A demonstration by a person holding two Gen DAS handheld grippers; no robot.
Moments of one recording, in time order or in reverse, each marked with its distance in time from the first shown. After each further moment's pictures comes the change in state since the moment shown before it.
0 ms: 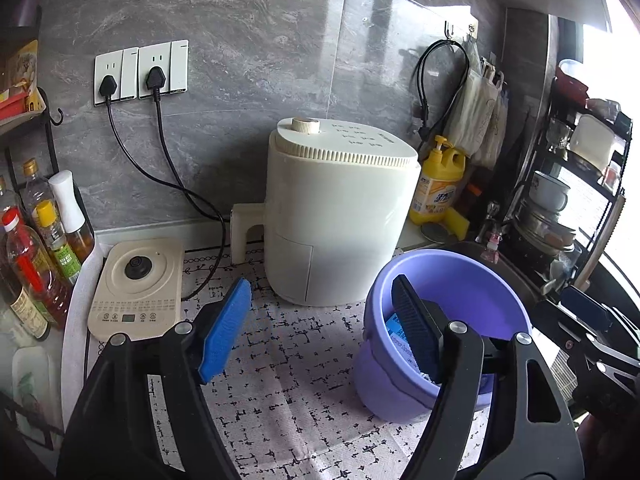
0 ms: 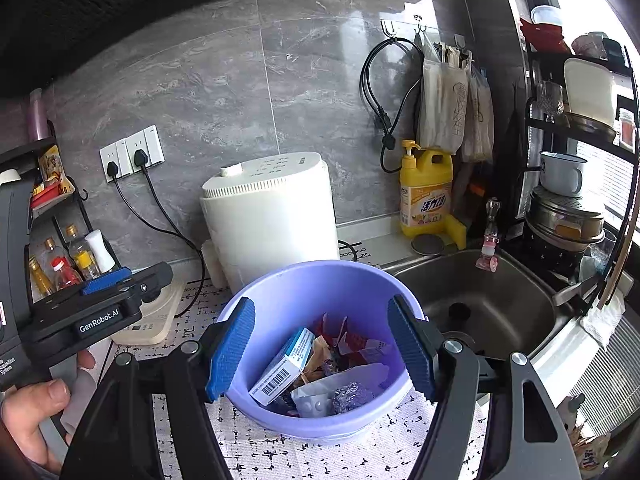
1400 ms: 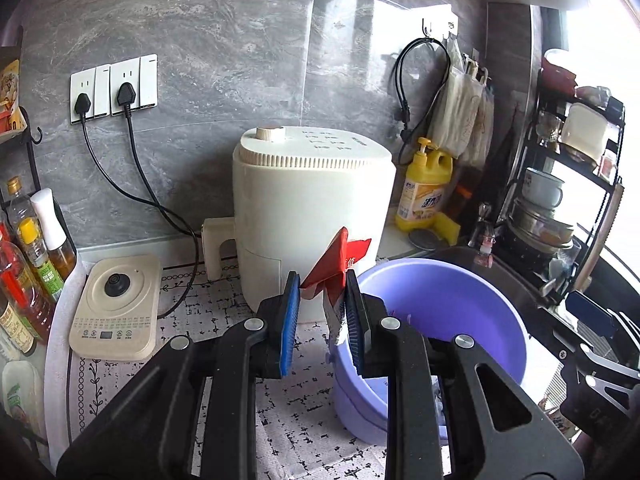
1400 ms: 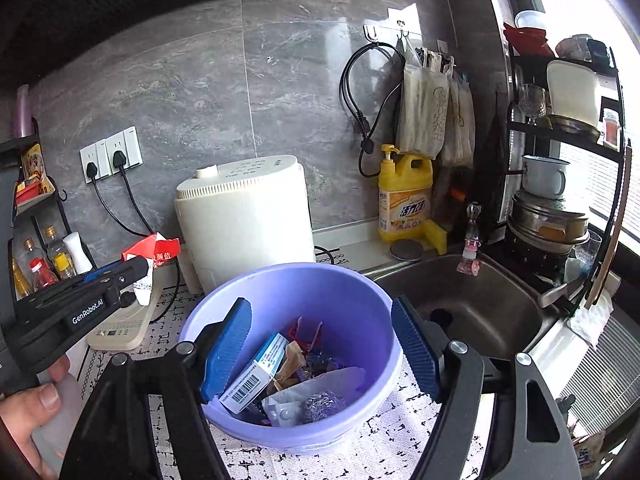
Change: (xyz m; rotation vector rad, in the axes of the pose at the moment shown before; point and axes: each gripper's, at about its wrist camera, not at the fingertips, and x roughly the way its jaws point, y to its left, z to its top) left arm 0.025 -0.043 -0.002 0.056 -0.050 -0.031; right arm 0.007 -0.026 -0.009 0.012 -0.046 -0.096
